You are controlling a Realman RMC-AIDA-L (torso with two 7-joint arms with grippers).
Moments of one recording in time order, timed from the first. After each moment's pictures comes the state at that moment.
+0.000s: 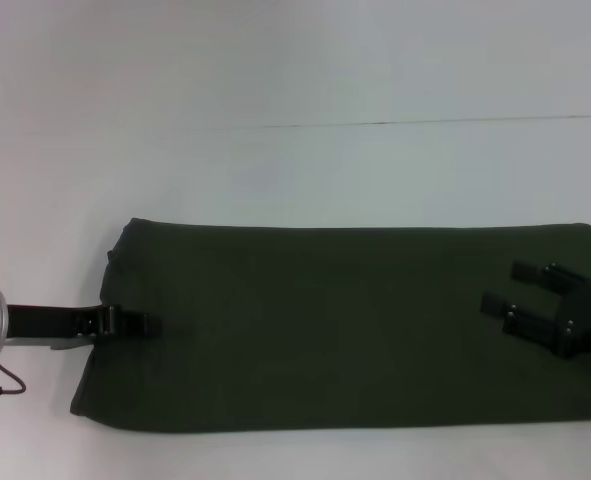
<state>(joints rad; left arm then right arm) -0.58 -2.12 0.57 0.79 2.48 1.39 -2.32 0.41 2.09 -0.21 -0.49 -2.14 -1.55 1.11</state>
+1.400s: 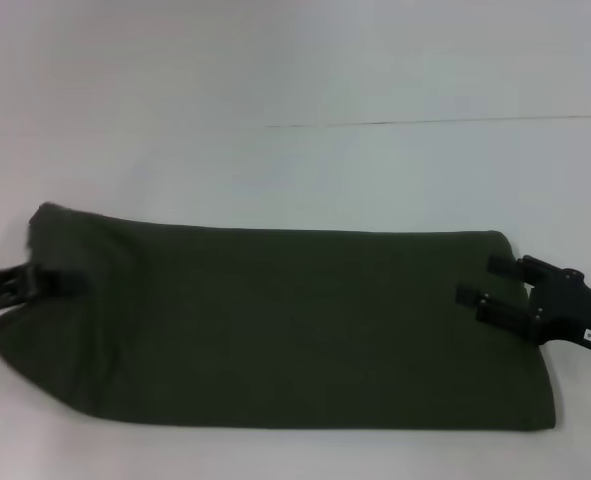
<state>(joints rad) -0.52 -2.08 0.45 0.93 2.38 1.53 -2.27 0.46 2.09 -0.22 -0.42 -2.14 -1.46 1.11</state>
